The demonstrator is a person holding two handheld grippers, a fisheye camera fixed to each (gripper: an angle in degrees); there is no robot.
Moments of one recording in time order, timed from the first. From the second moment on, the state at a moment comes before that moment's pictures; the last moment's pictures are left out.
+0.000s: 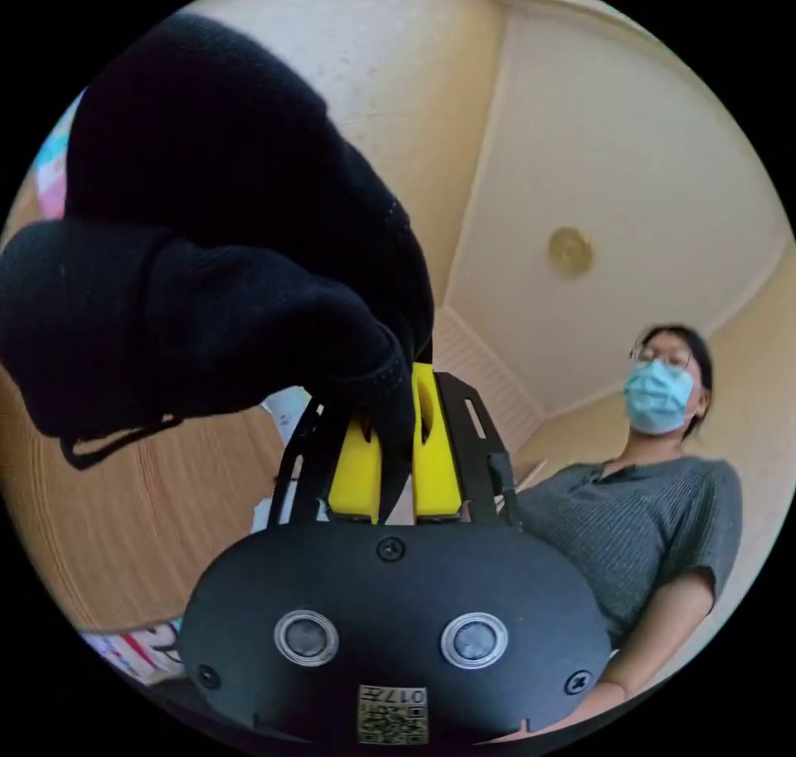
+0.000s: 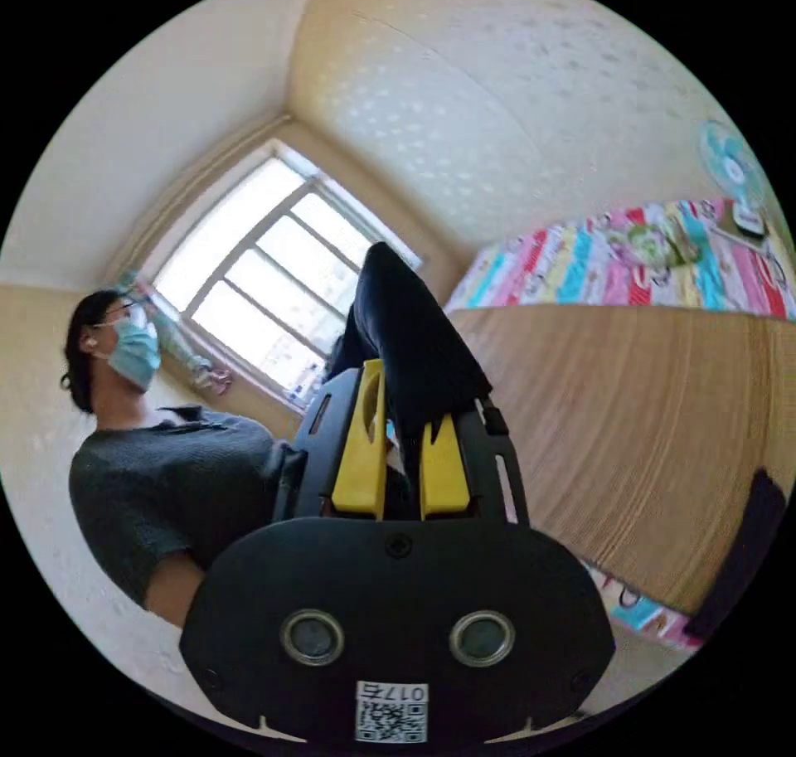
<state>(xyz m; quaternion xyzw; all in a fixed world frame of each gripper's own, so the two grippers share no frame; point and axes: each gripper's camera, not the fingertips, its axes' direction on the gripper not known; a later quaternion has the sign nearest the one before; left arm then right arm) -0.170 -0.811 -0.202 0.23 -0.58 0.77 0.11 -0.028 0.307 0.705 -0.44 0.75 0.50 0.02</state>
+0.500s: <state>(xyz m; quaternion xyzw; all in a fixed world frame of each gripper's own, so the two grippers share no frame) -0.170 -1.166 -0.325 0.24 -0.90 0.35 0.01 -0.011 0.472 0.552 -0.40 0.61 0.68 0.10</state>
